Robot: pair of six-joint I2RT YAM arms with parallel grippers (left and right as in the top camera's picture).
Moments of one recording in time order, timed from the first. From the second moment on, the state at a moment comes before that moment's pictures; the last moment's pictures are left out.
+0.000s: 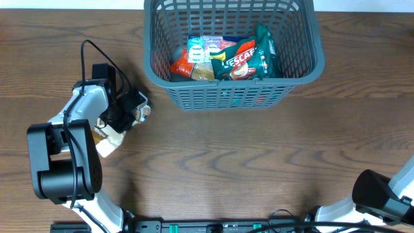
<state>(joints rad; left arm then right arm) 0.09 1.89 1.13 -0.78 0.05 0.84 -0.41 1.75 2.39 -1.30 0.31 0.30</state>
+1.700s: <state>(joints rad) -0.38 1.75 1.93 -0.53 0.41 0.30 -0.41 1.75 2.39 -1.30 0.31 0.30</state>
